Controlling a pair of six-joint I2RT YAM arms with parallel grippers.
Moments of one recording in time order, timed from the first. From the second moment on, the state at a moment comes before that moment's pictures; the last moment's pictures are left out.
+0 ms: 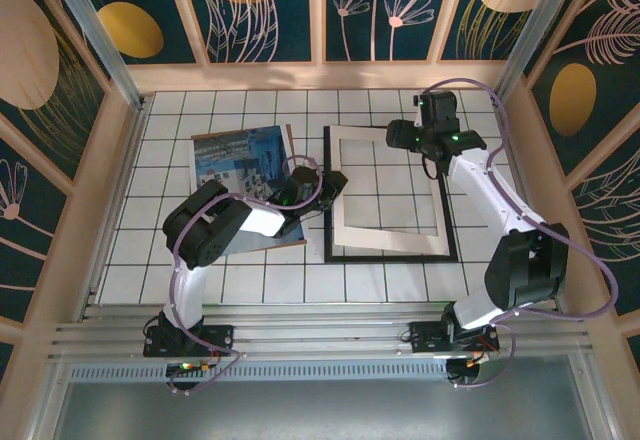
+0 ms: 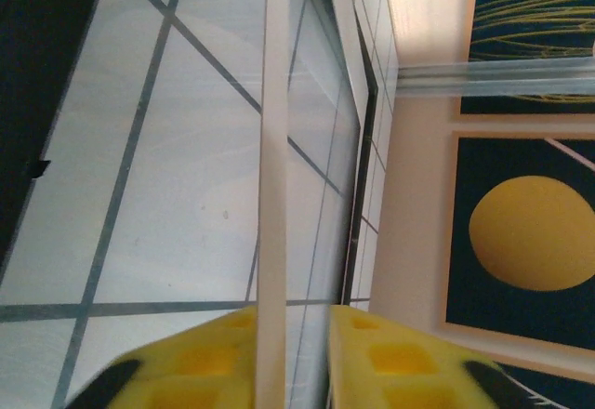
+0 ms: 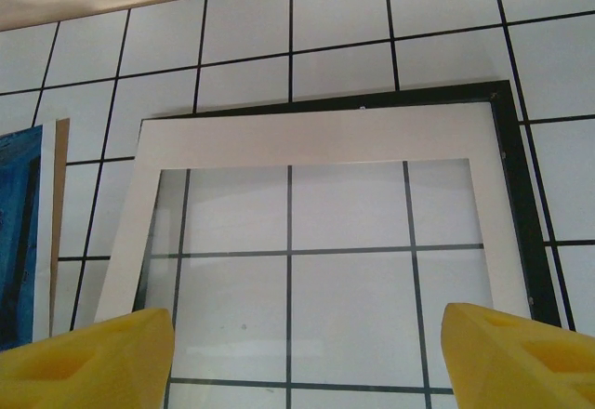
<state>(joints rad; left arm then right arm) -0.72 2.06 0.97 0.74 0.12 -1.44 0.26 1.52 1.31 -0.53 0.02 0.28</state>
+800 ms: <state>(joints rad) -0.74 2.04 1.11 0.39 0.12 -1.11 0.27 1.52 1.29 -0.50 0.02 0.28</state>
